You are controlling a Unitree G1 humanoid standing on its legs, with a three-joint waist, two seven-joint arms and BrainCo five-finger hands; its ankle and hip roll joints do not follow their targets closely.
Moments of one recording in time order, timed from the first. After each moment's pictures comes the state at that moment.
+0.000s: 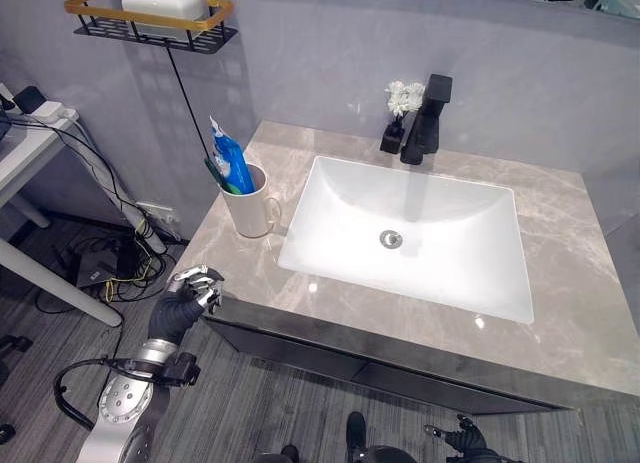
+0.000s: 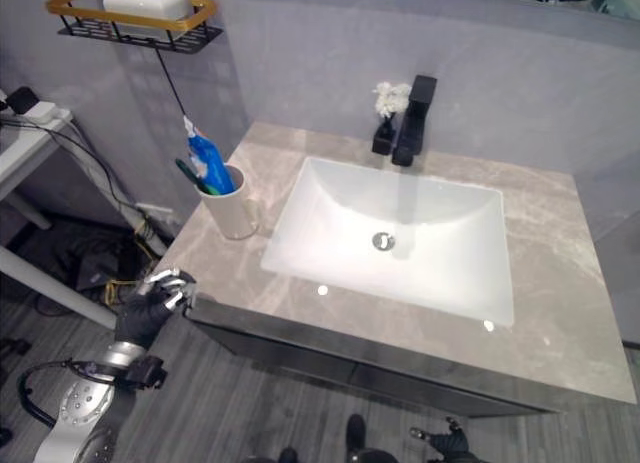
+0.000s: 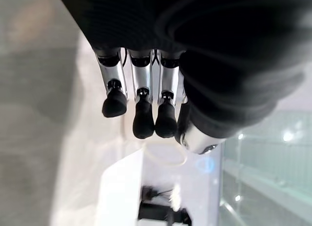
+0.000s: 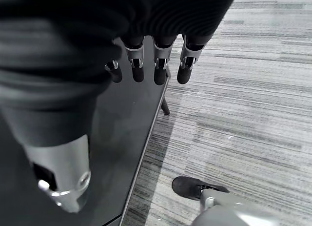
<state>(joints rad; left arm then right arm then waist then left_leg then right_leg) 0.22 0.51 -0.04 -0.18 -0.57 -0.22 -0.04 -0.02 -0.23 0.14 1.24 0.14 -0.14 -0.21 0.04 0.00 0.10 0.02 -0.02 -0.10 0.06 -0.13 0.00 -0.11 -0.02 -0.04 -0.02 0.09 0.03</state>
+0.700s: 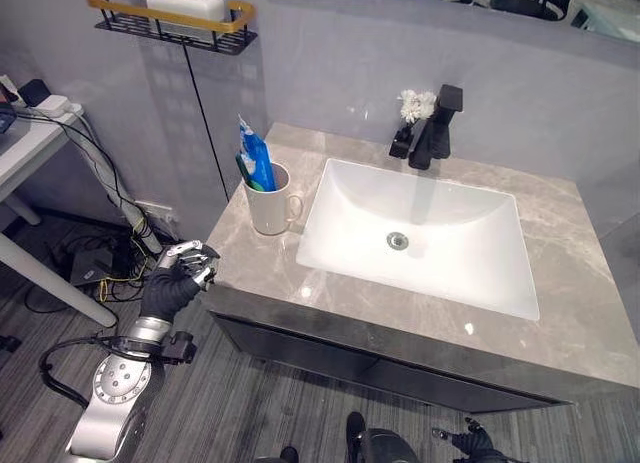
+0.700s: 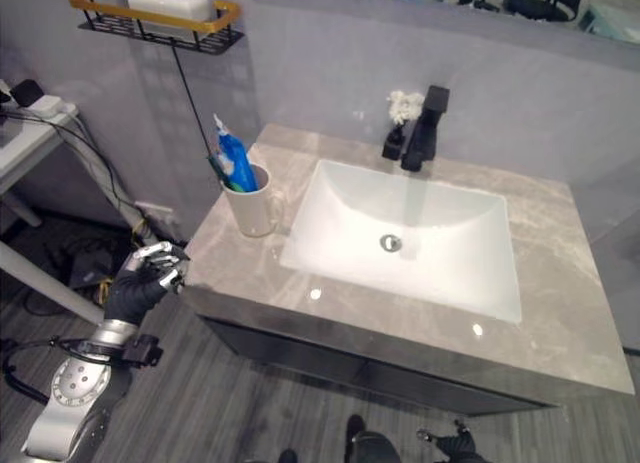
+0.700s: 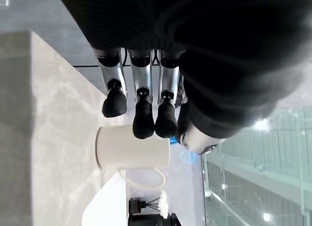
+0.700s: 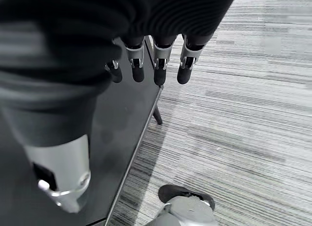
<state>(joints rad) 0.17 0.56 -0.01 -0.19 -0.47 -0.20 0.00 -0.01 -0.24 0.10 1.21 0.11 -0.11 -0.22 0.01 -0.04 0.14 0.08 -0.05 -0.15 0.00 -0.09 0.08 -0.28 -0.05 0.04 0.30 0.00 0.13</state>
